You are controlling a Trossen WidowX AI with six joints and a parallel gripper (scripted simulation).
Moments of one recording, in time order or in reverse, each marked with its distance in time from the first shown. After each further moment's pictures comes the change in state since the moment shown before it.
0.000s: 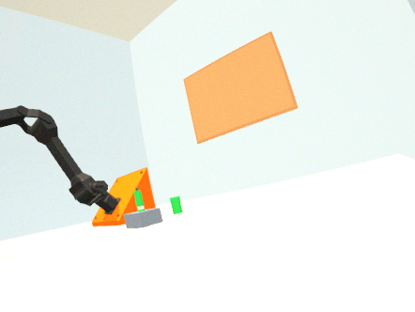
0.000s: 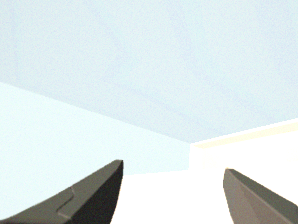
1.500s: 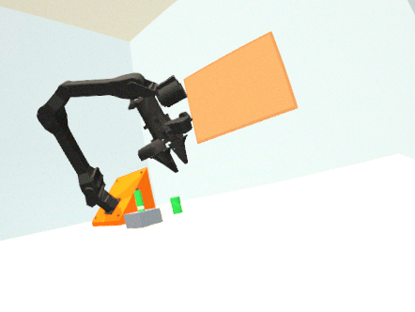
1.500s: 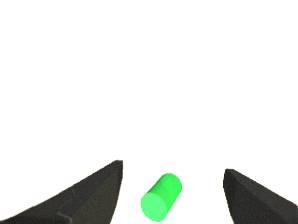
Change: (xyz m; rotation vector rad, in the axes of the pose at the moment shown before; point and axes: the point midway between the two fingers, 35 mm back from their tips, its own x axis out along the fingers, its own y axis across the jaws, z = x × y) arm -0.296 0.040 -0.560 -1.369 1.669 0.086
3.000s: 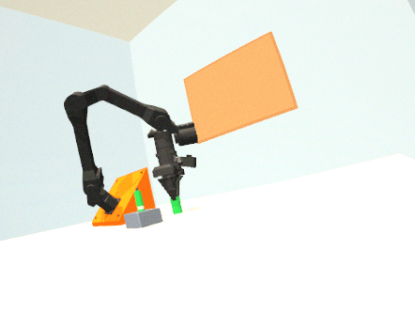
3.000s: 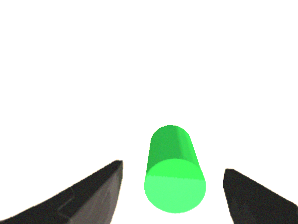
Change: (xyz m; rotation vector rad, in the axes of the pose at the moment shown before) arm 0.089 0.021 -0.084 -0.508 0.175 -0.364
